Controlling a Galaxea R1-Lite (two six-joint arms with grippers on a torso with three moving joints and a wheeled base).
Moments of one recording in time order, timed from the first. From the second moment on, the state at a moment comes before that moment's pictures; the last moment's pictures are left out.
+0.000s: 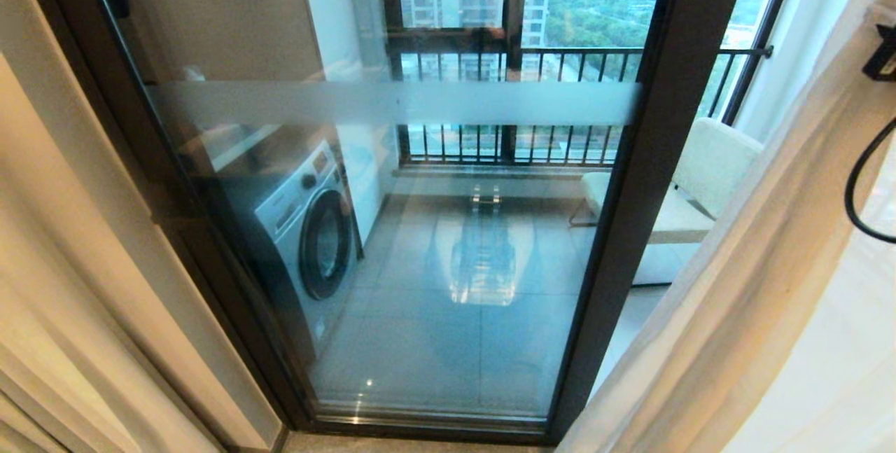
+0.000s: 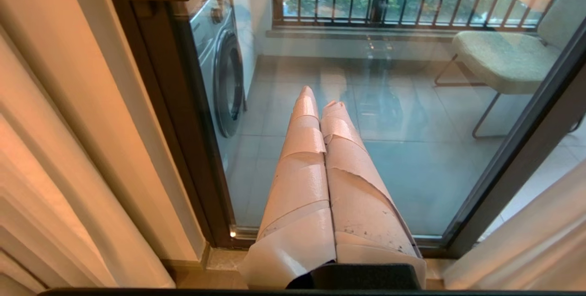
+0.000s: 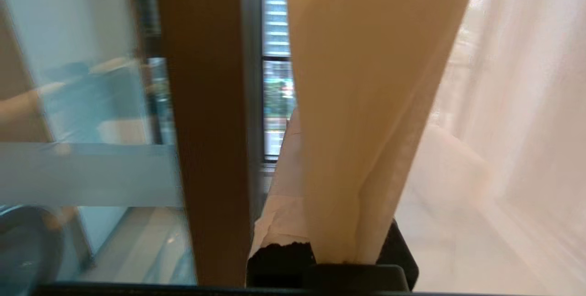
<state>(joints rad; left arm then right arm) 0.00 0.00 0.00 0.00 -0.02 -0.02 -0.14 1.49 -1.04 -0.77 0.06 0.00</state>
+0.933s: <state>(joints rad) 0.00 0.00 0.00 0.00 -0.02 -0.02 0.01 1.52 -1.14 -0.75 0.05 -0.06</state>
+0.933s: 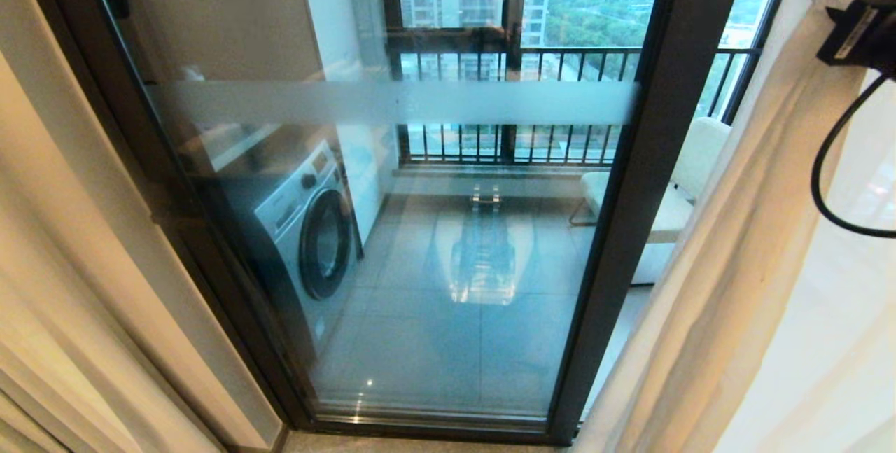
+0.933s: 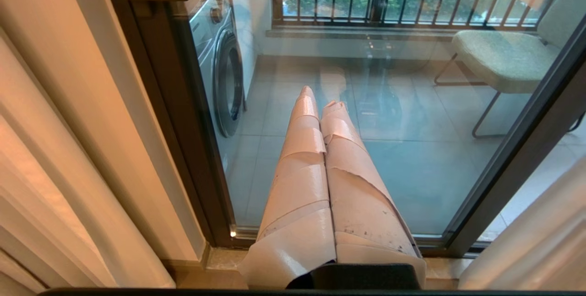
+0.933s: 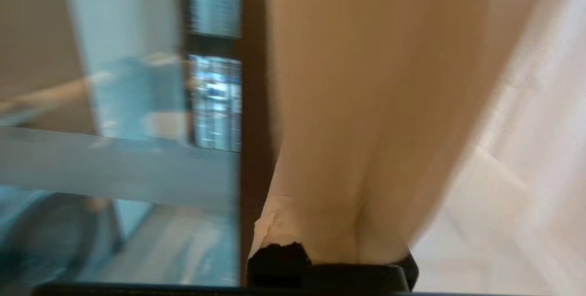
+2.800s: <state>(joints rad) 0.00 0.00 0.00 0.00 -0.02 -0.02 0.57 1.96 -1.59 -0.76 -0.20 -0.25</state>
